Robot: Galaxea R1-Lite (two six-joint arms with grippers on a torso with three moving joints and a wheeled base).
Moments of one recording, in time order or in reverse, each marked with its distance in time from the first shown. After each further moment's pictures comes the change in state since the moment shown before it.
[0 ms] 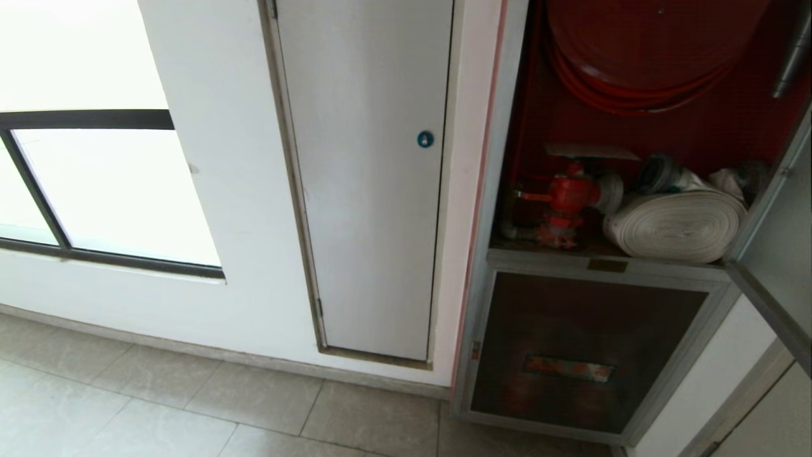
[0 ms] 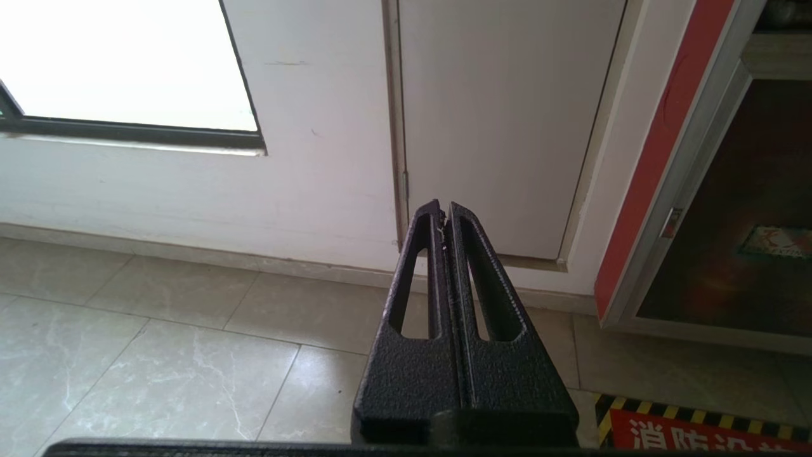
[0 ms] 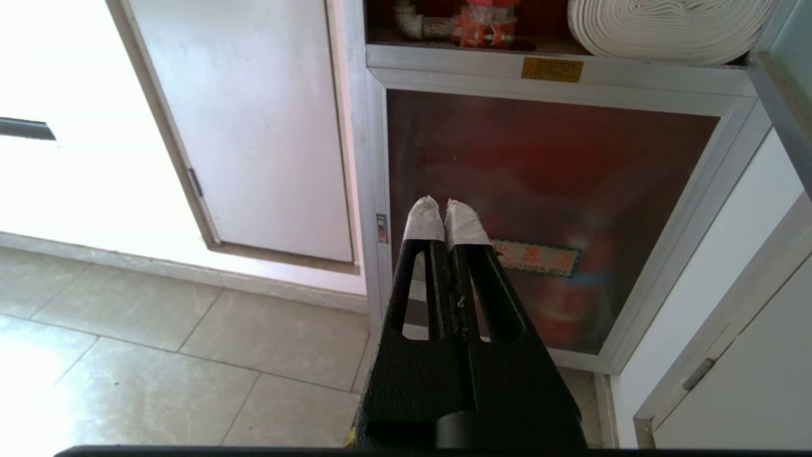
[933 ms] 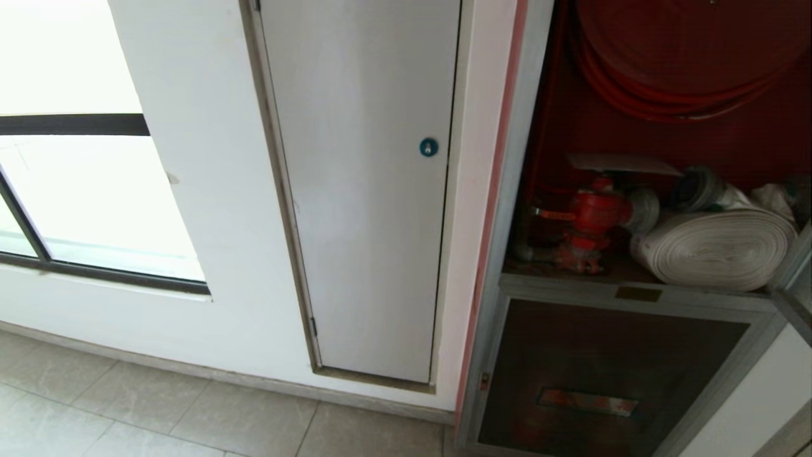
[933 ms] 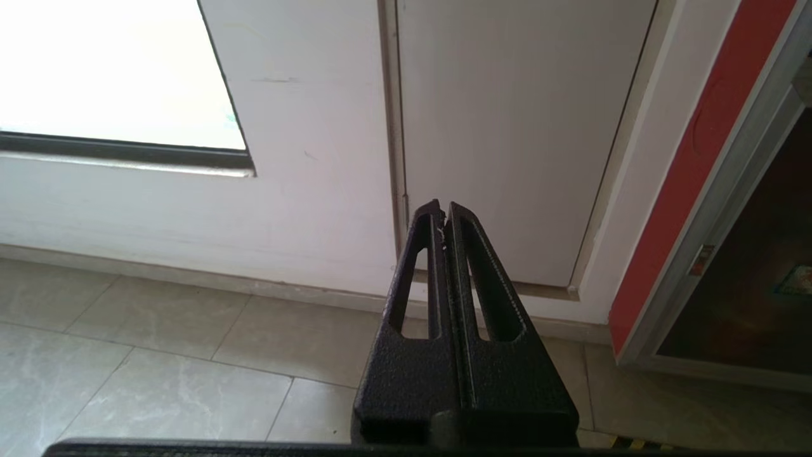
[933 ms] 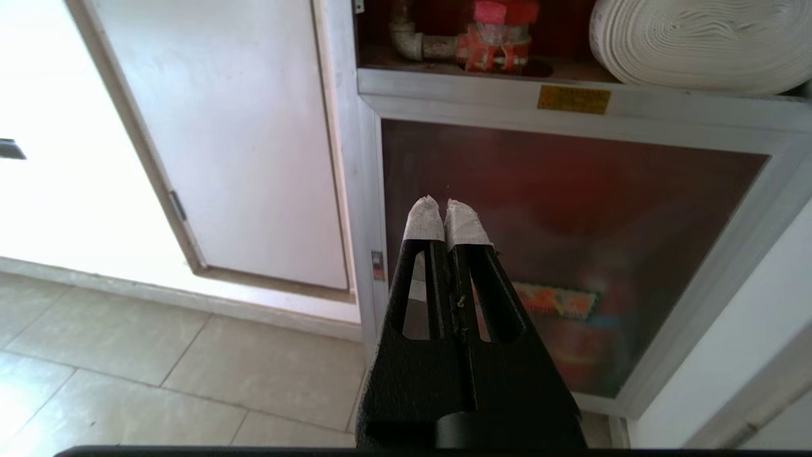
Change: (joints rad) left arm 0.000 0.000 0.000 0.000 0.000 0.000; right arm 0.000 0.000 0.000 0.000 0.000 0.000
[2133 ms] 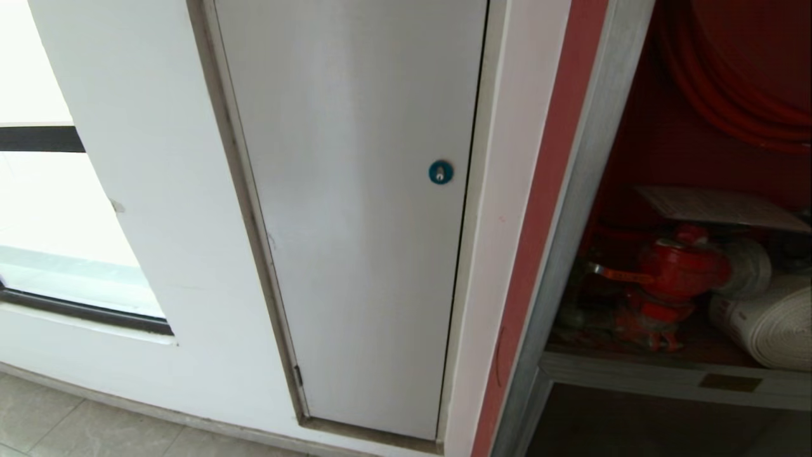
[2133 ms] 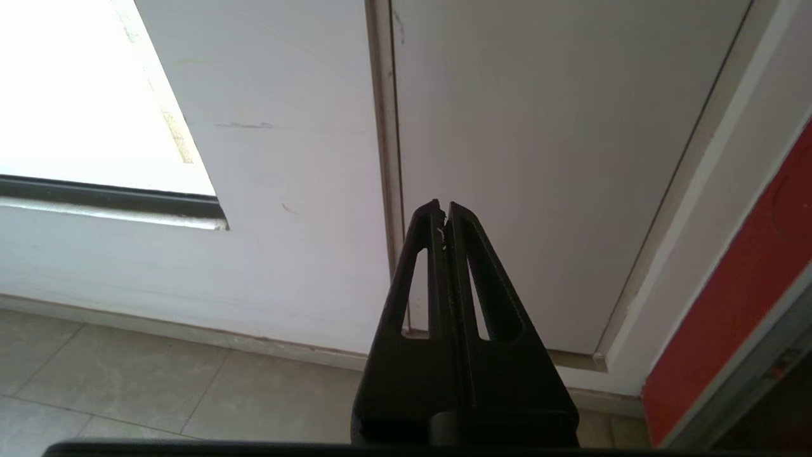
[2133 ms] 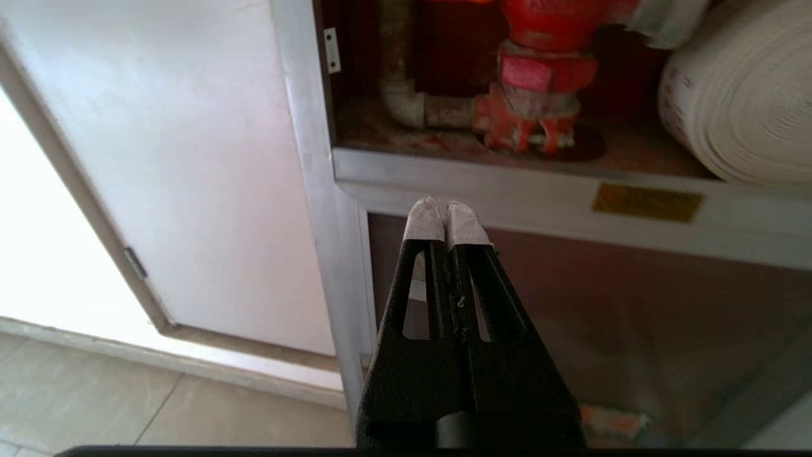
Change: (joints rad) left arm 0.000 0.000 0.000 0.000 0.000 0.001; right arm 0.000 0.000 0.000 0.000 0.000 0.000
